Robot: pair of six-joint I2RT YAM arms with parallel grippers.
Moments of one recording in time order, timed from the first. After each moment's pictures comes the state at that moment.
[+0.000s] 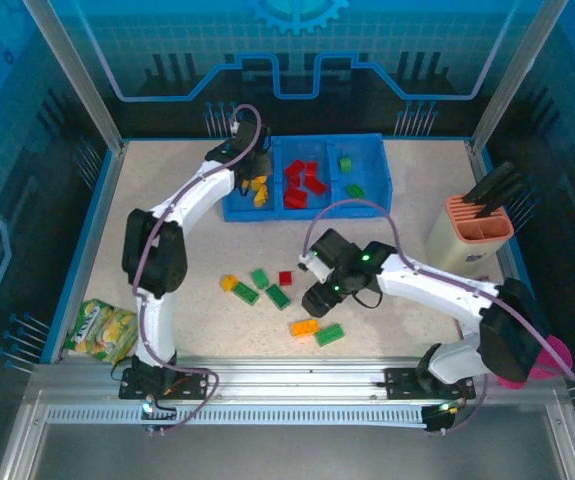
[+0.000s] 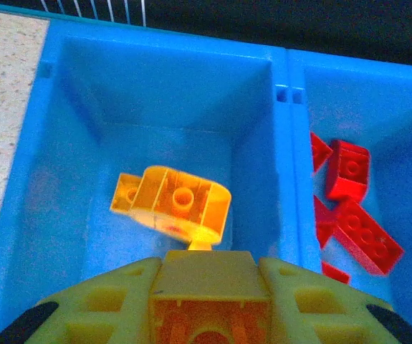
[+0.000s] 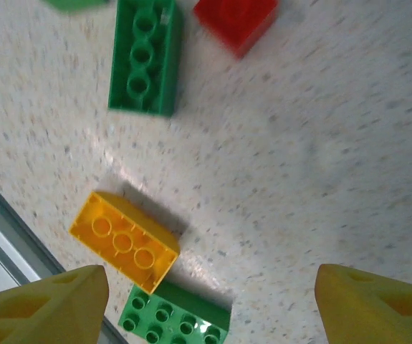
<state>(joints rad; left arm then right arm) -0.35 2.08 1.85 -0.57 -0.24 -0.47 0.86 1.42 0.98 -0.79 -0.11 0.09</state>
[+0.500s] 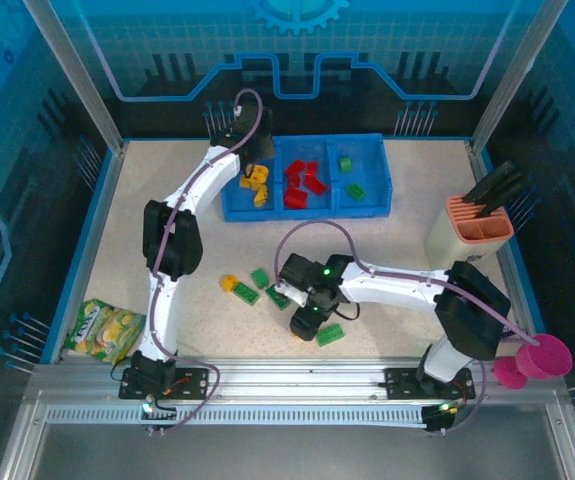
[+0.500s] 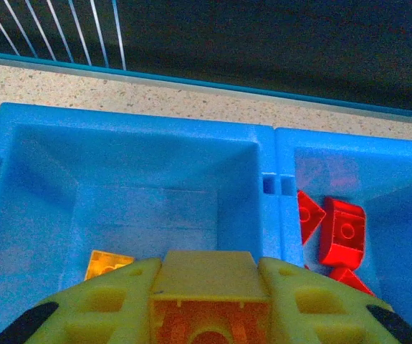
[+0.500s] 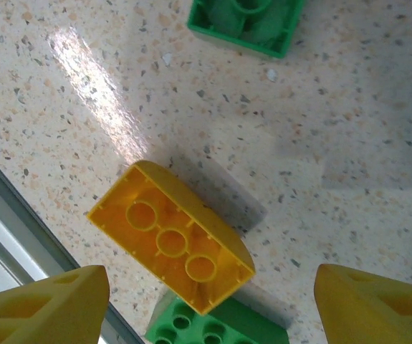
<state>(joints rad) -0.32 2.29 2.18 -0.66 -0.21 -0.45 1.02 1.62 1.05 -0.83 -0.07 0.06</state>
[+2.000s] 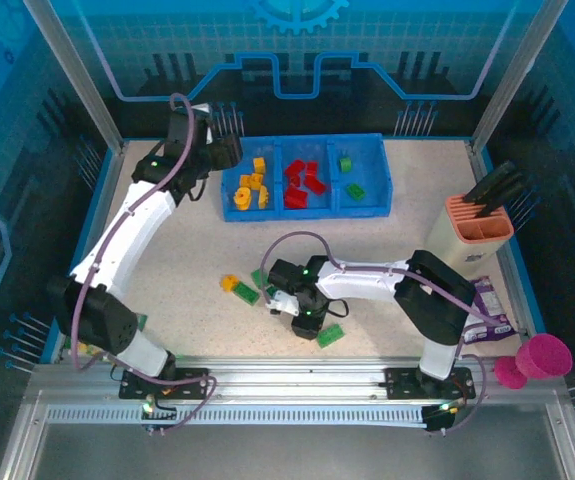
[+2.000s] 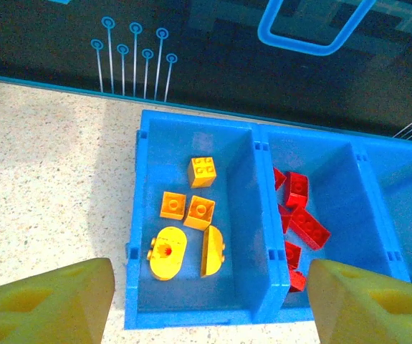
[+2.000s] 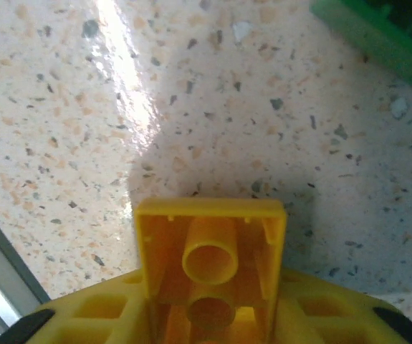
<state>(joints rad) -0.26 1.54 1.60 -0.64 -0.13 -0.40 1.03 1.80 1.12 -0.87 -0.10 -0.19</state>
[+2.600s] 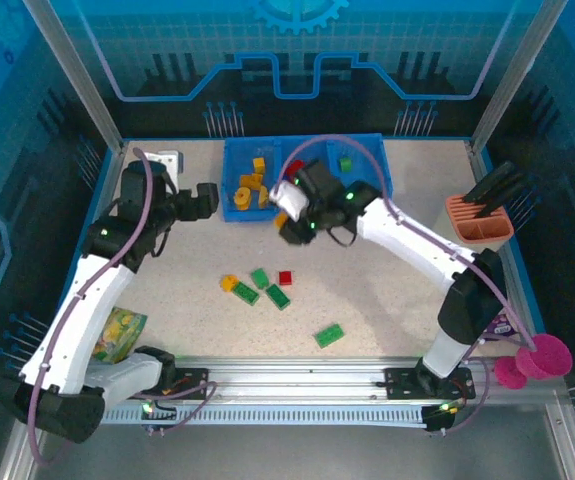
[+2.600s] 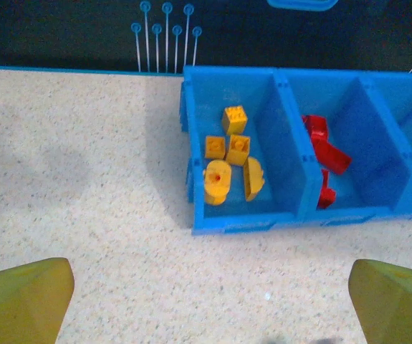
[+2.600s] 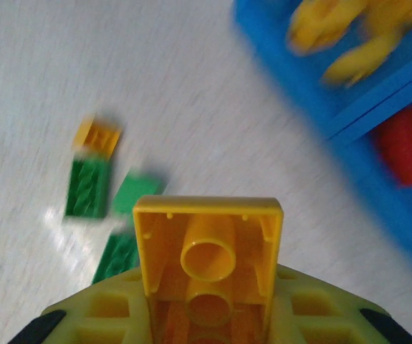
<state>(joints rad) -0.22 1.07 1.23 -0.74 -0.11 -0.24 0.70 1.69 1.60 -0.81 -0.16 -0.22</state>
